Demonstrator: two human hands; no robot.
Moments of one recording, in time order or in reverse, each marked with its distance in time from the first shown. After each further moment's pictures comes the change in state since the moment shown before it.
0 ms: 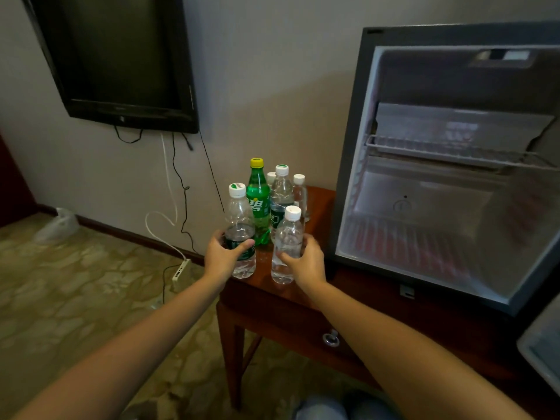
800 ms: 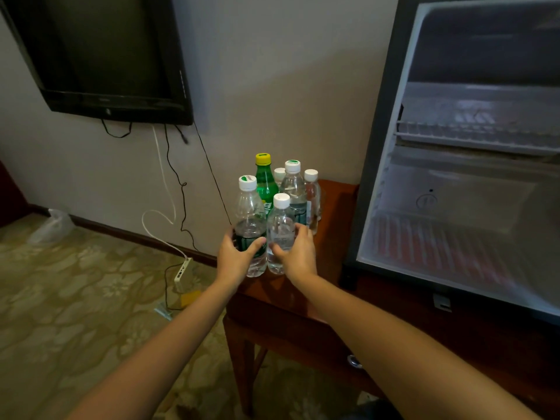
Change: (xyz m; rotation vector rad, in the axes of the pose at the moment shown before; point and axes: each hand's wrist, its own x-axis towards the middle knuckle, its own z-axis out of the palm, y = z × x) left_hand 0.050 -0.016 0.018 0.066 -0.025 0.025; right_hand 0.046 -0.020 0.053 -0.080 0.017 -0.022
